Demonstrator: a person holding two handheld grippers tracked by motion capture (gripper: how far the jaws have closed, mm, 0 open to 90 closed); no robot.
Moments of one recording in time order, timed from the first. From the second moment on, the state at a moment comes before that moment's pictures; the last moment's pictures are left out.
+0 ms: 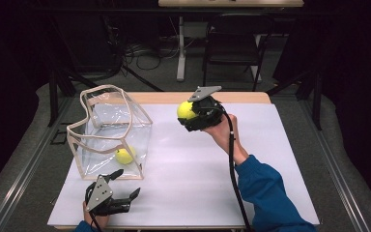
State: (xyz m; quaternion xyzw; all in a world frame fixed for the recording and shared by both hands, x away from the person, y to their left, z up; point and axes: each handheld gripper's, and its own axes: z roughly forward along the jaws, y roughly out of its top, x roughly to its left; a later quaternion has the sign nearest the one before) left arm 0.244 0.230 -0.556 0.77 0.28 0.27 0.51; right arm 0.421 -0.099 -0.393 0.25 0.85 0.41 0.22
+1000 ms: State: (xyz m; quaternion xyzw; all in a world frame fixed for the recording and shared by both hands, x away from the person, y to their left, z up) left arm 0.244 0.230 -0.555 0.77 0.28 0.27 0.51; right arm 0.422 -0.077 -0.374 0.22 0.85 0.41 0.22
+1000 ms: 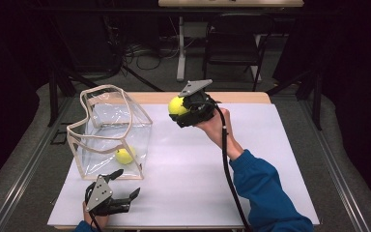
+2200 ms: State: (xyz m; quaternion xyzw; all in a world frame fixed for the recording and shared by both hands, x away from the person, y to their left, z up) left arm 0.244 0.230 -0.555 0.77 0.28 0.27 0.51; right arm 0.425 -0.046 -0.361 0.20 0.85 0.43 0.21
